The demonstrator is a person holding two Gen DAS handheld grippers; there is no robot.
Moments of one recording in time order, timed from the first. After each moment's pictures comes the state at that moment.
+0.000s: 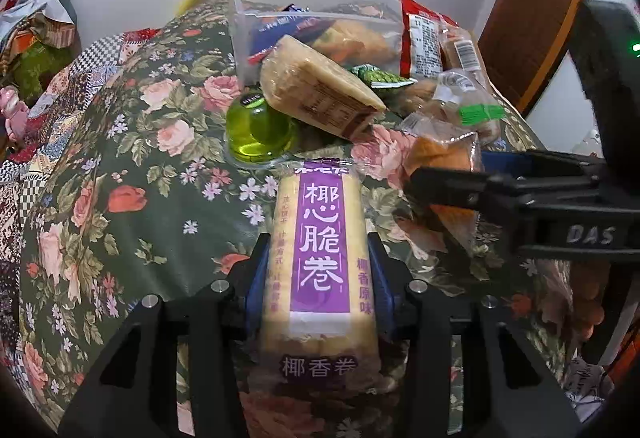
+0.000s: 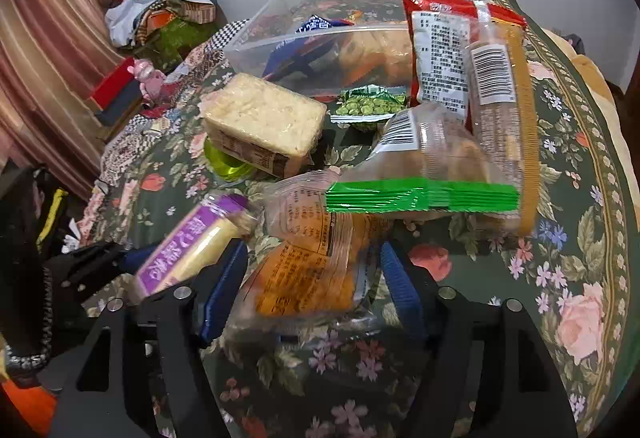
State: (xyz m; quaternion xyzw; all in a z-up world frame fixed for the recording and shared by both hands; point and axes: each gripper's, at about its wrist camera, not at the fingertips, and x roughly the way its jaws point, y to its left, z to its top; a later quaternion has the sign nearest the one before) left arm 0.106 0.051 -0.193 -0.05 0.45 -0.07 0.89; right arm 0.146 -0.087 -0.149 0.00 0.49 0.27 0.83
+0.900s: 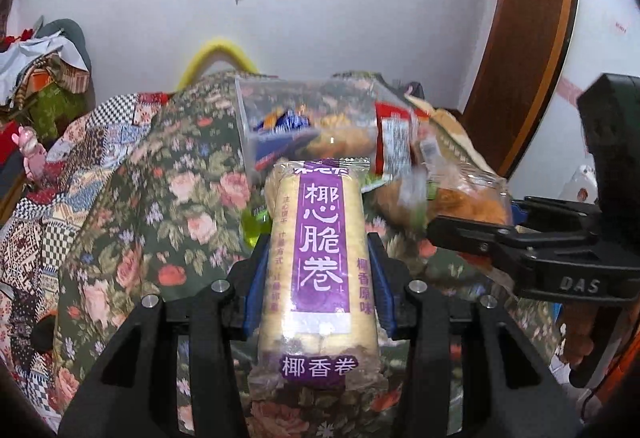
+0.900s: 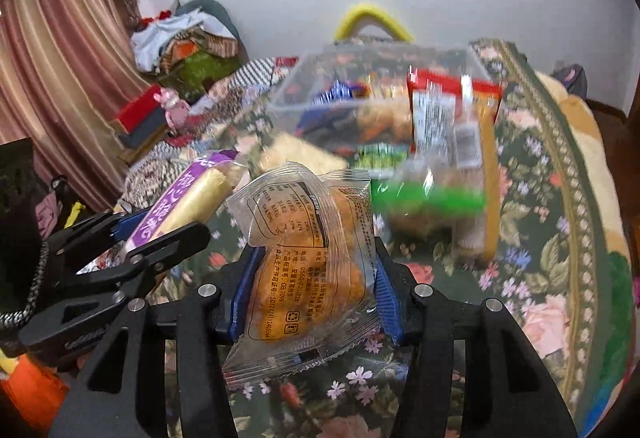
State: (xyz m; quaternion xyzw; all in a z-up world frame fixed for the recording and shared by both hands) left arm 0.093 0.048 -0.105 -0.05 0.35 -0.06 0.94; right arm 0.116 -0.125 -0.086 0.01 0.41 0.30 0.86
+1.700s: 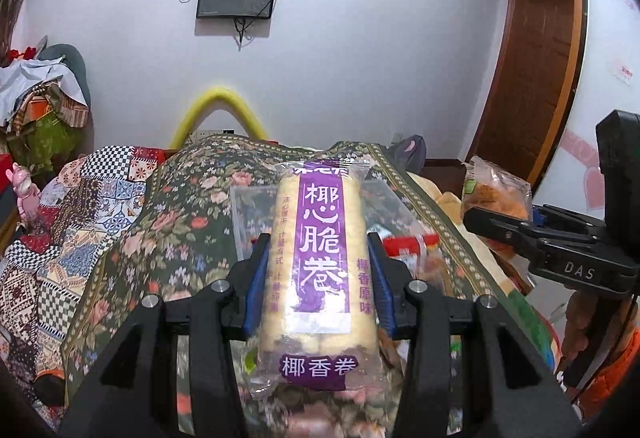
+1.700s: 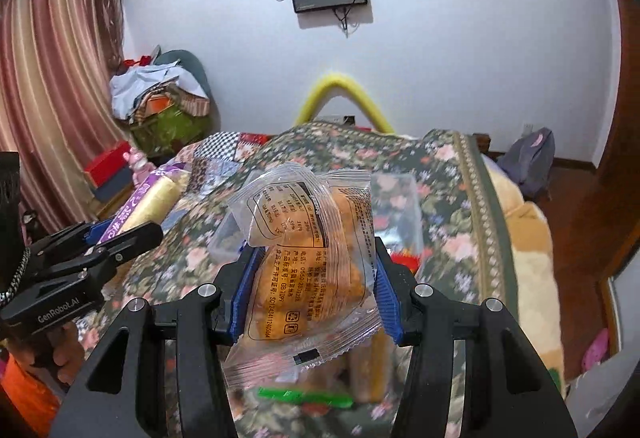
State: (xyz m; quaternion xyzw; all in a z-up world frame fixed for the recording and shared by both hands) left arm 0.187 0.057 -0.032 -0.07 0.28 -0.06 0.96; right arm 0.195 -0.136 -0.013 -0.01 0.32 0.25 0.91
